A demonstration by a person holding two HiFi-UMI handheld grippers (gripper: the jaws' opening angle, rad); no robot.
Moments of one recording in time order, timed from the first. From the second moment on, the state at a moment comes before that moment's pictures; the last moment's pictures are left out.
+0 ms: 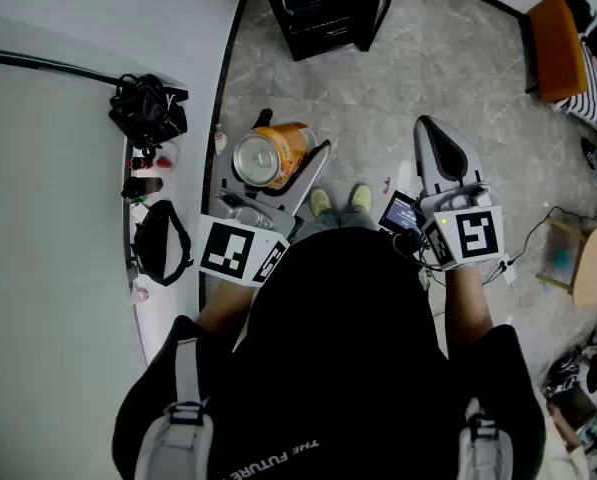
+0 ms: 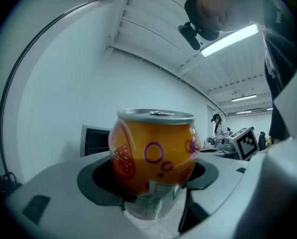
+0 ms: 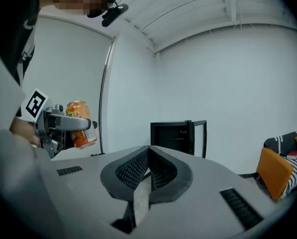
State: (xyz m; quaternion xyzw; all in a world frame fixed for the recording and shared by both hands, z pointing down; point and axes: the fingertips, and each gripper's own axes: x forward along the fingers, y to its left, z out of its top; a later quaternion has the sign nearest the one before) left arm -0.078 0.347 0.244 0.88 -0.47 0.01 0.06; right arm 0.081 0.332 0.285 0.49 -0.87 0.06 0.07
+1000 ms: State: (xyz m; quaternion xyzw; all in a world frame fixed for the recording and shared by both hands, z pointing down) left arm -0.139 0.341 0.246 0.89 -0.46 -0.01 0.06; right arm 0.034 0.323 0.282 0.52 -0.85 0.07 0.05
